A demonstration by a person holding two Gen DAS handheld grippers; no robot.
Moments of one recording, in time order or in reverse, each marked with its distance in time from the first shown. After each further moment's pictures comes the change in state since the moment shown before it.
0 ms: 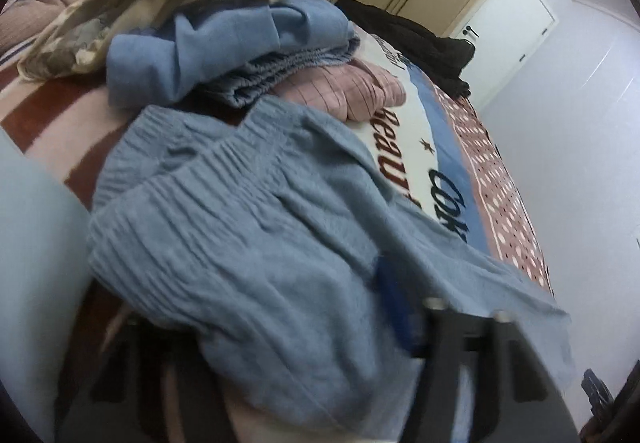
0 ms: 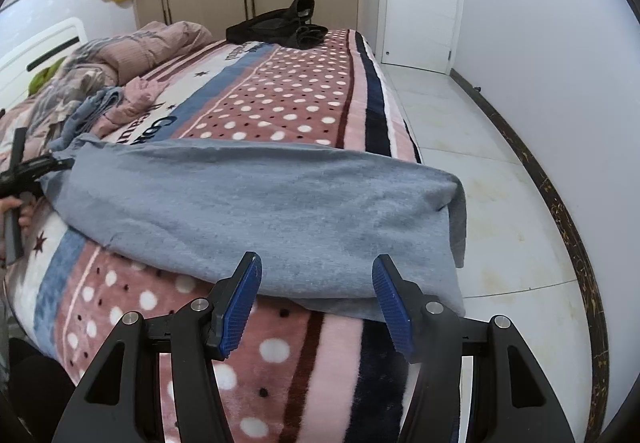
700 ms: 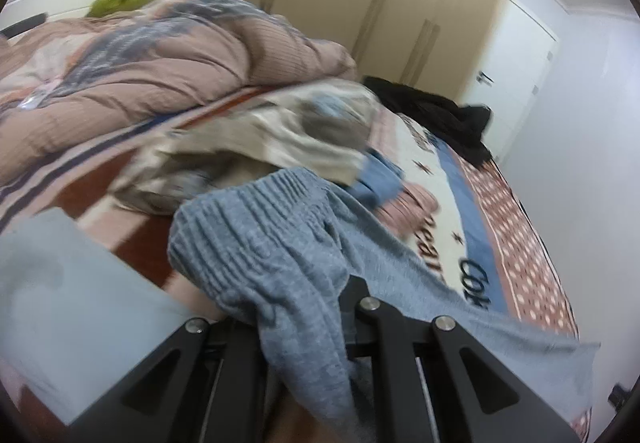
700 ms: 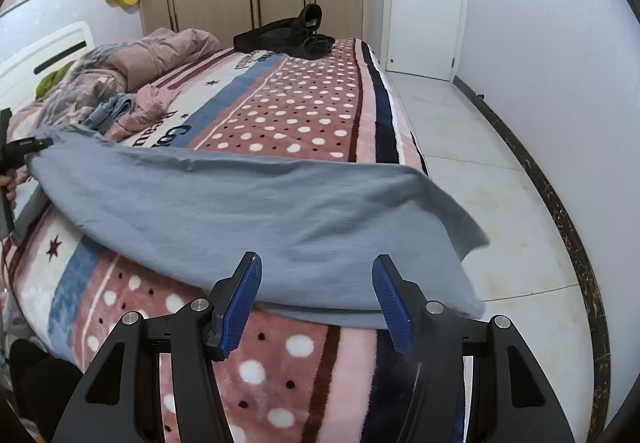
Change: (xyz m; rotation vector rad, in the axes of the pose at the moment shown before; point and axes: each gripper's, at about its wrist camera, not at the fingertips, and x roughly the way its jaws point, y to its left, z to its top) left arm -0.114 0.047 0.059 0.059 -0.269 0.167; right arm -0.022 0.007 0.002 -0.006 -0.028 0.021
